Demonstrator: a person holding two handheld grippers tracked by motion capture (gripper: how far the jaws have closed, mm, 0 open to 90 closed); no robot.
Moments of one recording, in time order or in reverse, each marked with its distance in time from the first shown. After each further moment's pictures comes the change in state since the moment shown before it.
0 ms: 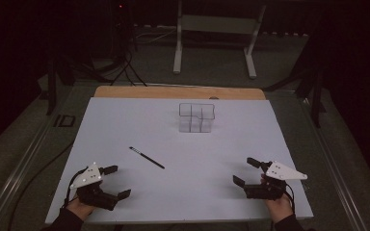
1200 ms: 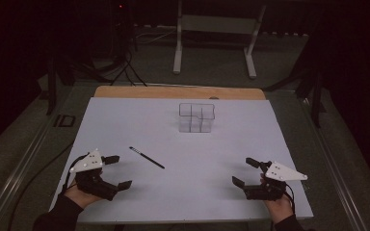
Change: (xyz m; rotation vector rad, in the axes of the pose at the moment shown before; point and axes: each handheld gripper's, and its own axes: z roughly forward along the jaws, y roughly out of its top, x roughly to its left) left arm 0.005 0.054 -0.006 0.073 -0.049 0.025; right arm 0.004 0.004 -0.001 -0.008 0.019 -0.028
